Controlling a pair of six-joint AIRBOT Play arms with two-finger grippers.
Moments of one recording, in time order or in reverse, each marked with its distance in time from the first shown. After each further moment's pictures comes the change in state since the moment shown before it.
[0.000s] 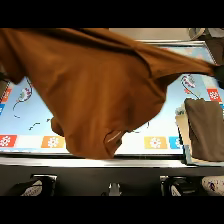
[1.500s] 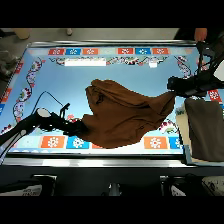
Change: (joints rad) left arm -0.311 -0.316 -0.925 -0.037 -0.288 -0.010; right arm 0.000 -0.360 0.000 0.092 0.174 -0.113
